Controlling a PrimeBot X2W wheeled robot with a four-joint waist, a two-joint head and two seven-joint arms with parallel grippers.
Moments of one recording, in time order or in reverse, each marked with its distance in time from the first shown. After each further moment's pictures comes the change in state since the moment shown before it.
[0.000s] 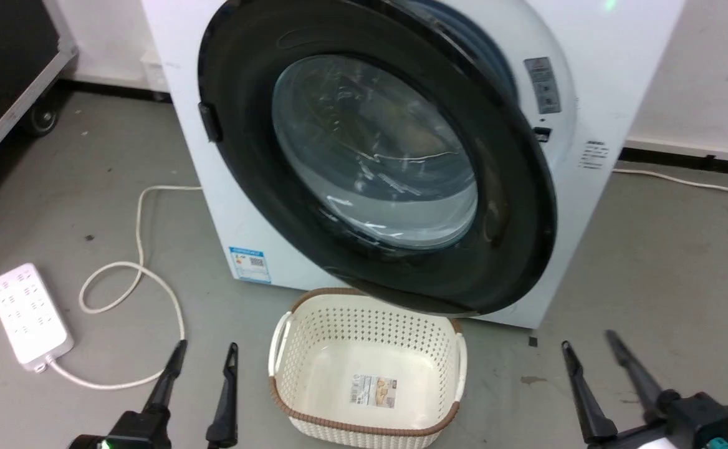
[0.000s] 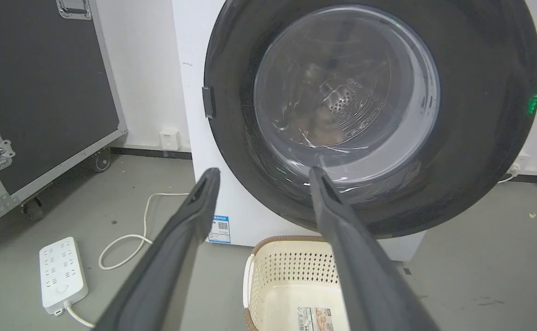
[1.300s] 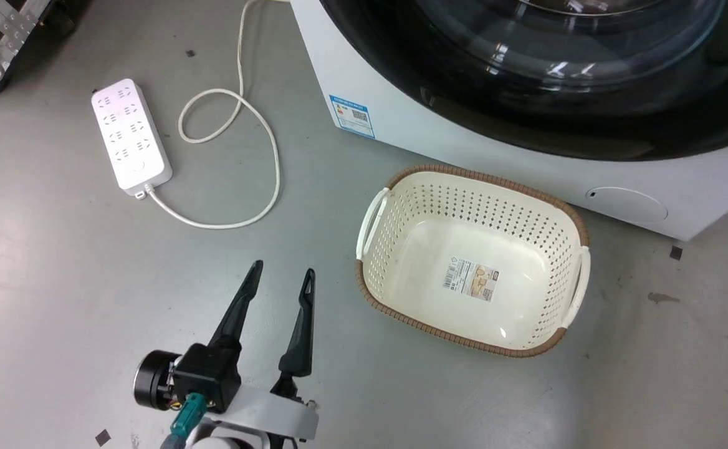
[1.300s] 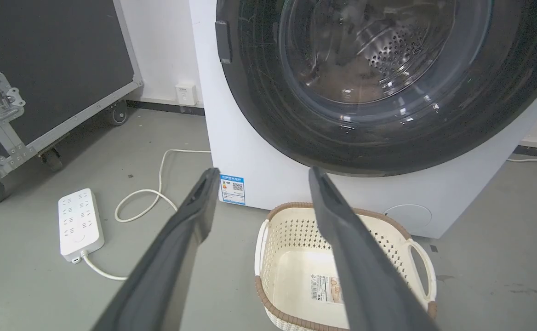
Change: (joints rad) left arm -0.188 -0.124 -0.099 0.000 0.058 -0.015 0.000; right arm -0.837 -0.487 0.093 0.399 0.323 0.003 0.270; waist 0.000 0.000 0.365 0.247
